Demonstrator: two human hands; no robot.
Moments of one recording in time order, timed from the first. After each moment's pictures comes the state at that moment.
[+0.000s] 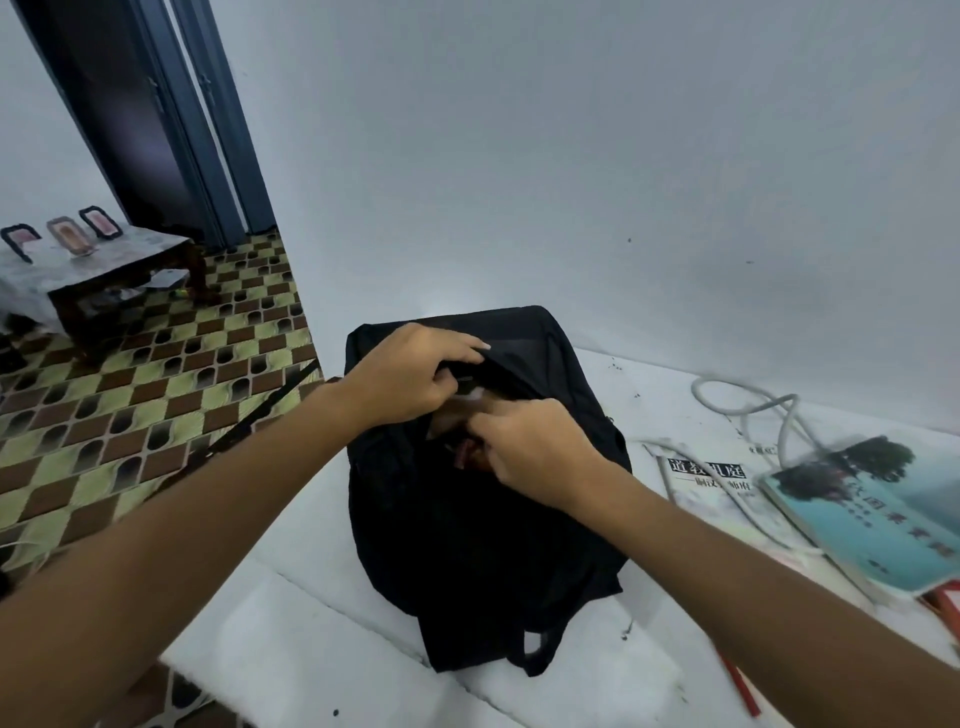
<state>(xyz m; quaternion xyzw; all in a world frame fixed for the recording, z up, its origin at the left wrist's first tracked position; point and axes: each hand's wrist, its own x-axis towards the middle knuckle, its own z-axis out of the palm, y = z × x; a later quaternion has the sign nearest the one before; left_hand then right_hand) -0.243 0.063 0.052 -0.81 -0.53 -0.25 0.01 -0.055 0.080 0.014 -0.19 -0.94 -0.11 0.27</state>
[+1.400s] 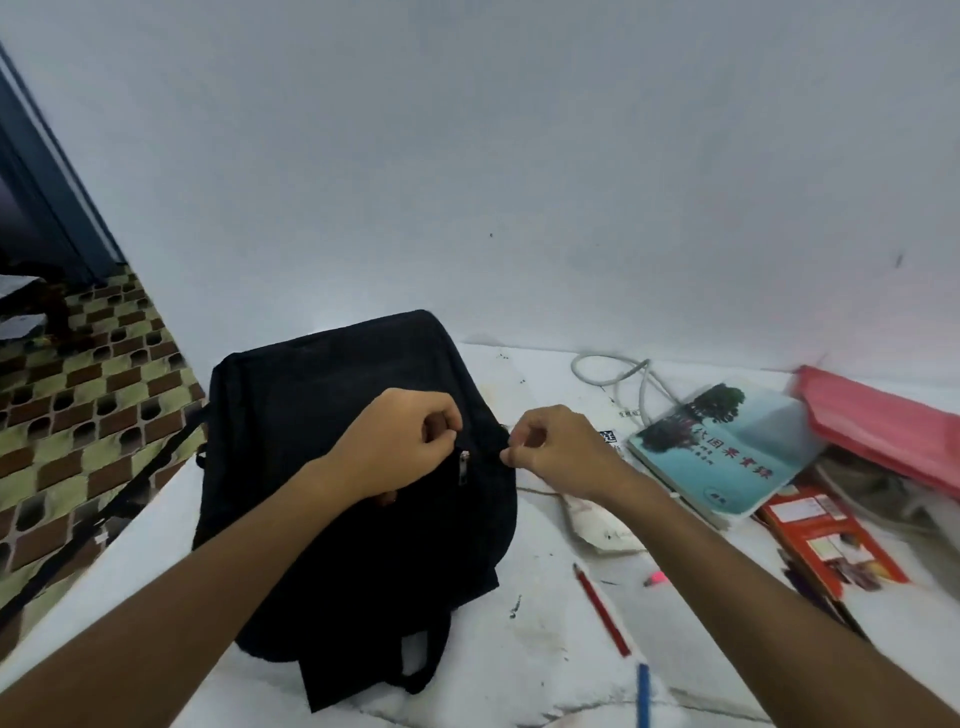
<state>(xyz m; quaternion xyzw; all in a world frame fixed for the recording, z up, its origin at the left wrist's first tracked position) -0.129 0.067 0.019 -0.79 -0.53 -0.27 -0.12 0.082 0.089 0.008 -0.54 -0.74 0.33 0.22</state>
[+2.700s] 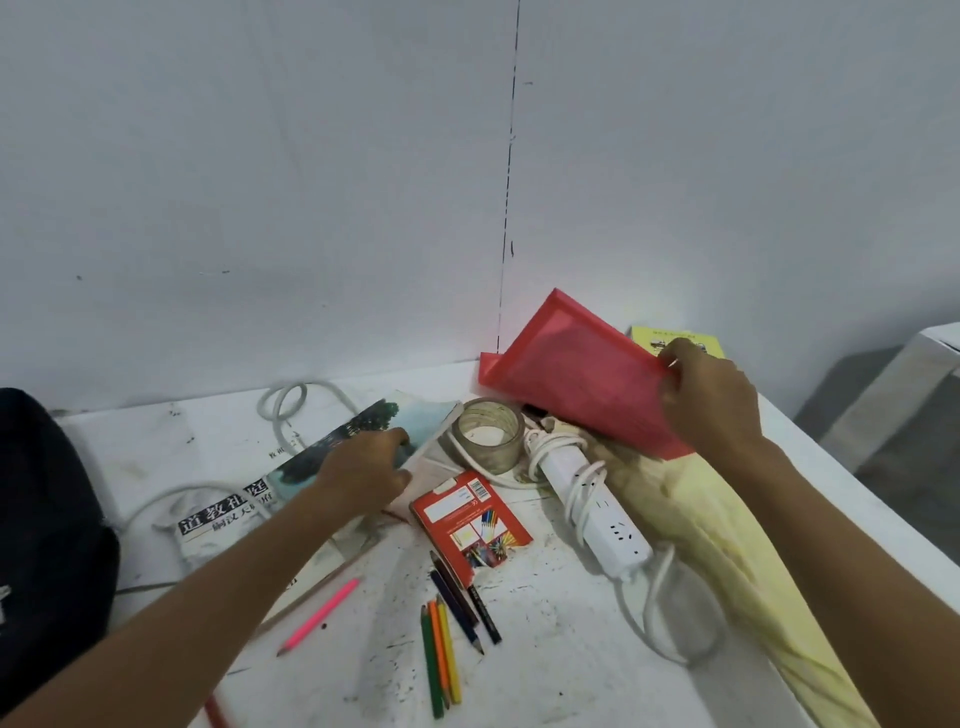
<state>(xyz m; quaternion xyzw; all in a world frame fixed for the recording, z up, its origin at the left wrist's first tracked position) 0.214 0.155 -0.045 -0.85 -0.51 -0.09 -0.10 0.536 0.054 0.037 -0.80 -0.52 -0.09 0.27</state>
